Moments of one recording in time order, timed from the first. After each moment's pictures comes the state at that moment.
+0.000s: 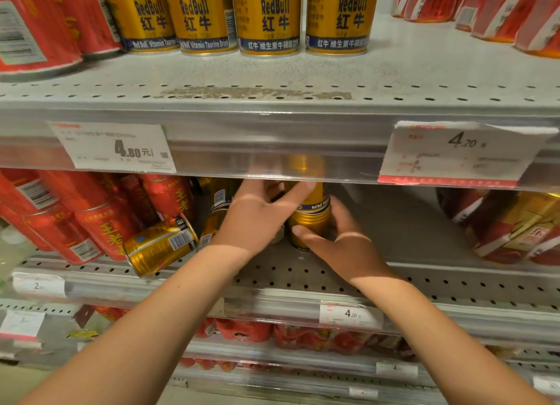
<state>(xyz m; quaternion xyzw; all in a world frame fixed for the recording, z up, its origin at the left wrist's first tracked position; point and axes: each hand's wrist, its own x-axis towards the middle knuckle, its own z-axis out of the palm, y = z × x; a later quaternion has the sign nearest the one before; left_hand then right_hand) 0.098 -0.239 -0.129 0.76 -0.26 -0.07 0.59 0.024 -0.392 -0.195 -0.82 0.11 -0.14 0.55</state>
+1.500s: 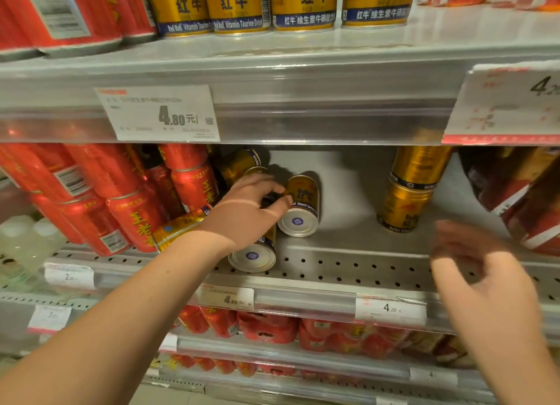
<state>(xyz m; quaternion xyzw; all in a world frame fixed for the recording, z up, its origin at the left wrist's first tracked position) 0.143 -0.182 -0.149 0.90 -0.32 -0.02 0.28 -0.085 -0.391 -0.180 -0.81 0.27 -0.32 0.39</state>
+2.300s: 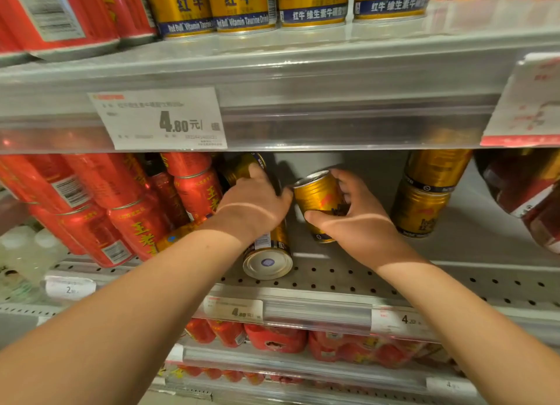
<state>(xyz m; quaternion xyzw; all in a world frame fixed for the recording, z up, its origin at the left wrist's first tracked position) 0.157 -0.215 -0.132 0.98 -0.16 -0.04 0.14 0.059 -0.357 -0.173 -0.83 0.14 -0.16 0.51</state>
